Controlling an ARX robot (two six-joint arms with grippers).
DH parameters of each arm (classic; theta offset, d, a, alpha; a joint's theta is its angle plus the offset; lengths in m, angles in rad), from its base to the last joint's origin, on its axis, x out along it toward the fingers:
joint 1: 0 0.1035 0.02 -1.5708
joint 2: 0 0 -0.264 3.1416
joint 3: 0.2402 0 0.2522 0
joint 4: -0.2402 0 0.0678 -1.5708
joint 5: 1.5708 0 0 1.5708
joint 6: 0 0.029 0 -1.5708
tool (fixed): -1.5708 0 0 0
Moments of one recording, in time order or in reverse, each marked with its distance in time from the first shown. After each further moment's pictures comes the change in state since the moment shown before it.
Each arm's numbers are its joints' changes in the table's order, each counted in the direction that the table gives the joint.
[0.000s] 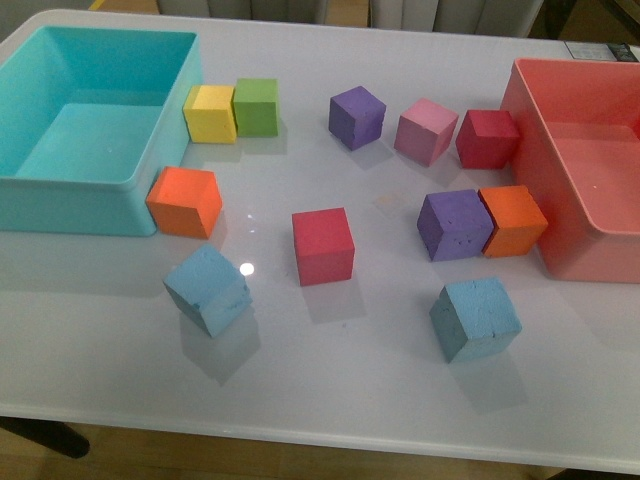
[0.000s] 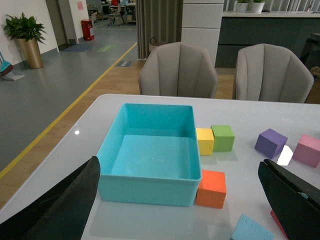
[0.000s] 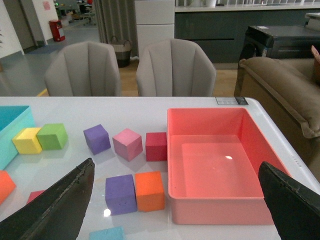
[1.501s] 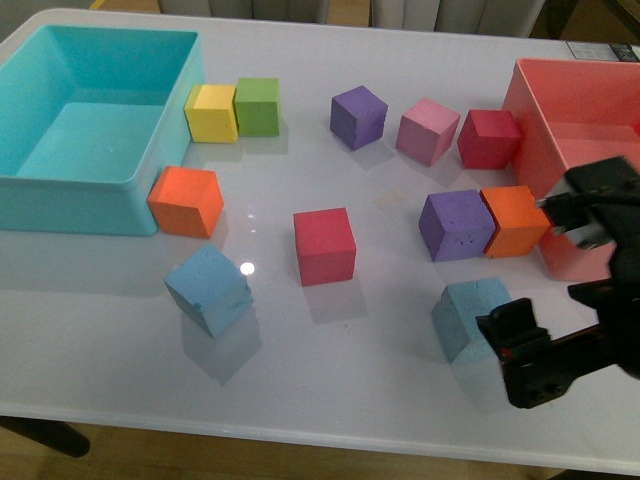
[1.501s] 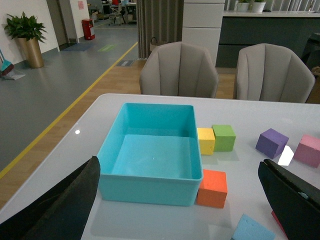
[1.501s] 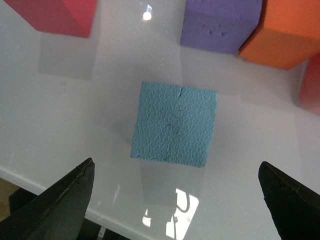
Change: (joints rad) left arm 0.000 0.000 0.000 -0.001 0.000 0.000; right arm 0.301 1.829 0.423 0.512 -0.034 -0.089
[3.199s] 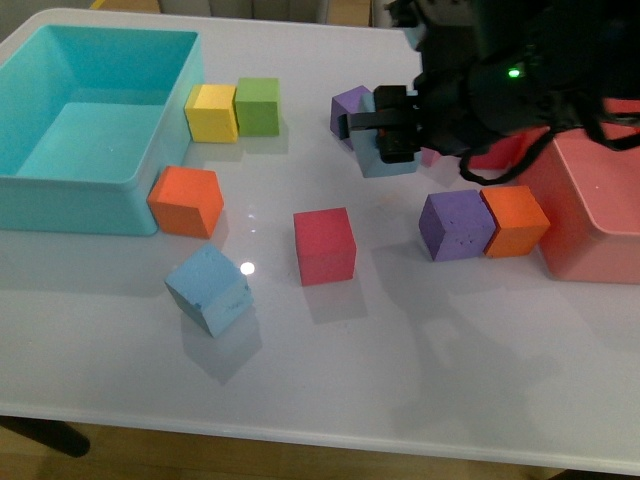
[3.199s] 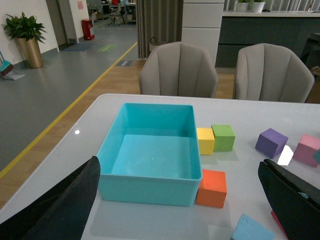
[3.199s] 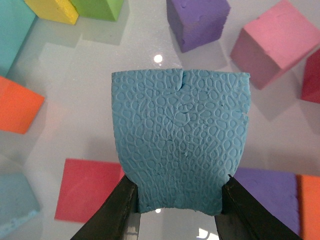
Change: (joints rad) left arm 0.000 0.000 0.000 0.000 0.000 0.000; right arm 0.107 0.303 0.765 -0.332 -0.015 0.186
